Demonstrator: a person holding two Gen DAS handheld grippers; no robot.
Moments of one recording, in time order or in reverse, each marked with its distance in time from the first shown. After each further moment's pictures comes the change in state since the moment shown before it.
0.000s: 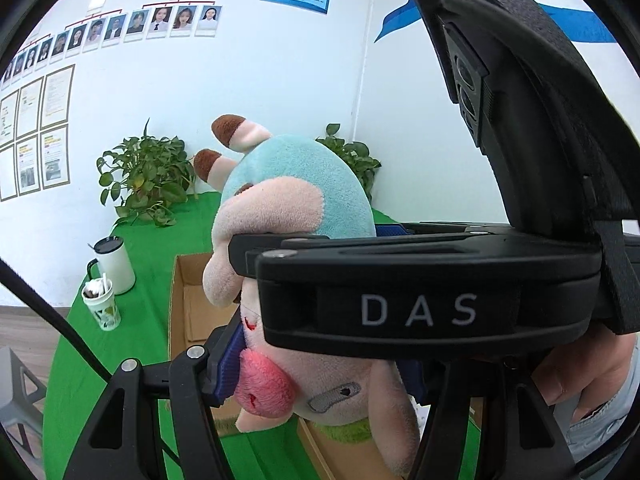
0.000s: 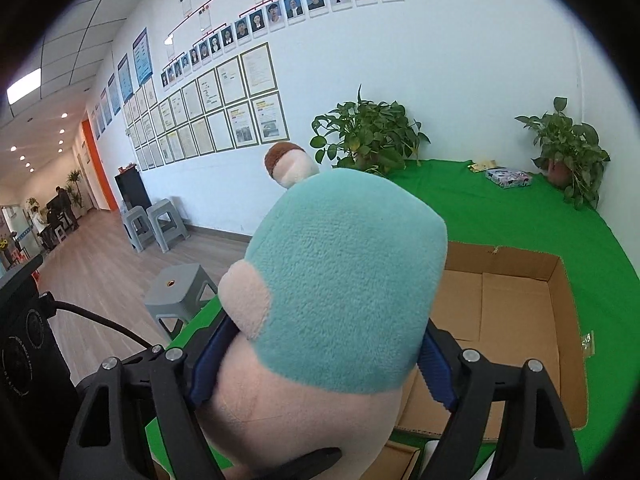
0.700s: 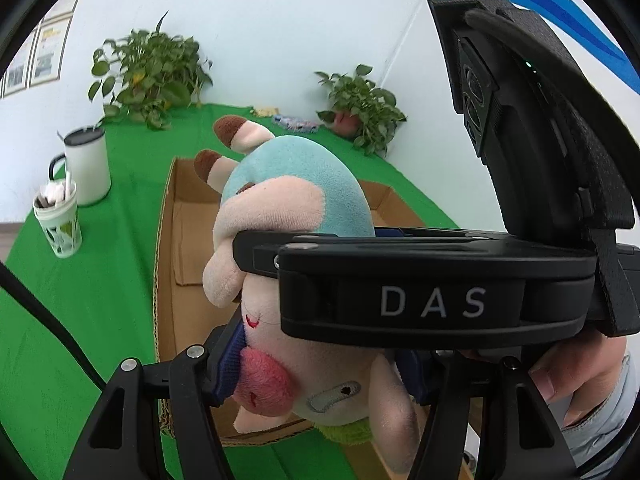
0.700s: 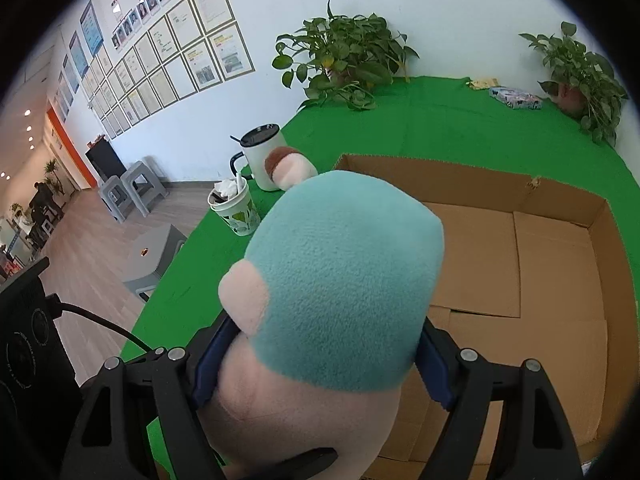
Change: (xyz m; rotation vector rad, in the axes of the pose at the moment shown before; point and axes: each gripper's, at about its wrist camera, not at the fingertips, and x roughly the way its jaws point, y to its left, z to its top) left arm 0.130 0.126 -0.037 -0.230 0.233 -0.098; right arm 0.142 -0.037 -0.023 0.110 0.281 -0.012
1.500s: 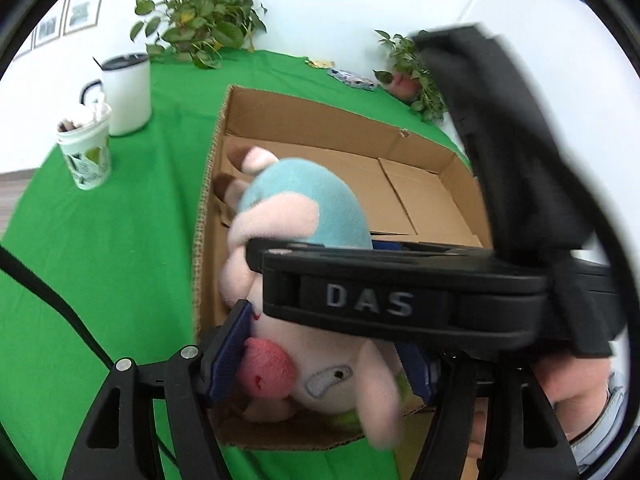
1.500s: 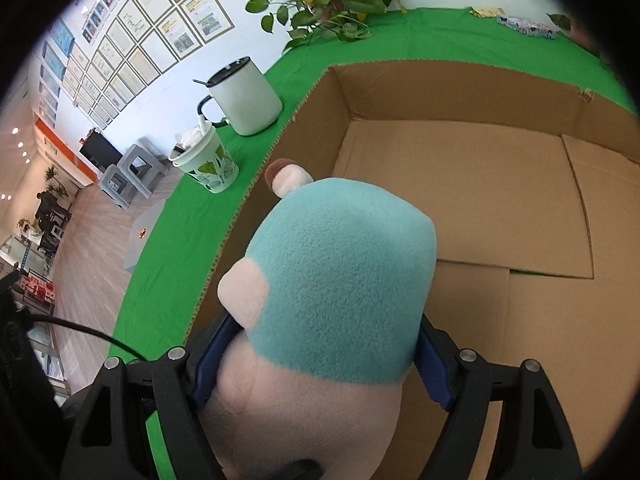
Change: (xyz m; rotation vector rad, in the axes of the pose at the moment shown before) left arm 0.038 0.030 -0.041 -0.112 0.136 0.145; right arm 0.072 -0.021 -0.014 0.100 0.176 0.056
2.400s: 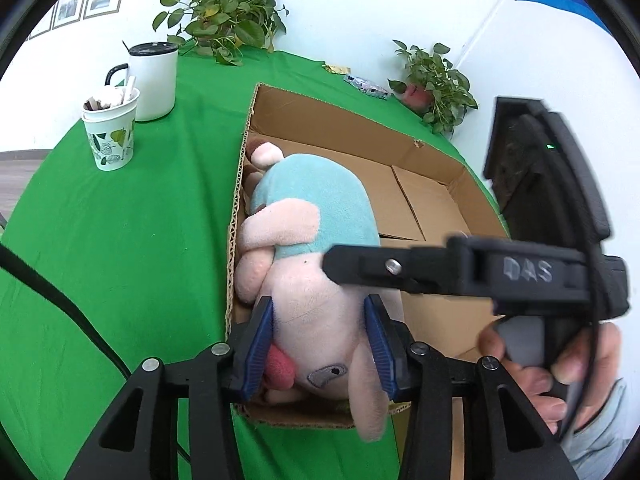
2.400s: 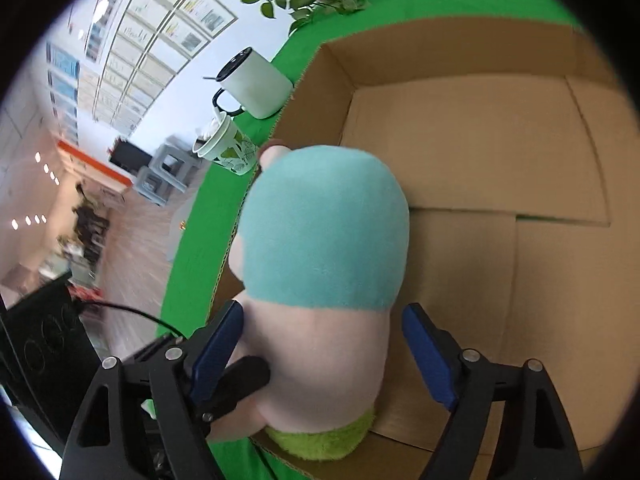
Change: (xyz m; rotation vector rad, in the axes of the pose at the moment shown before) left arm -0.020 0.010 -0.013 -0.075 -0.011 0.003; right arm -0.007 -0.026 -0.007 0.144 0.091 0.229
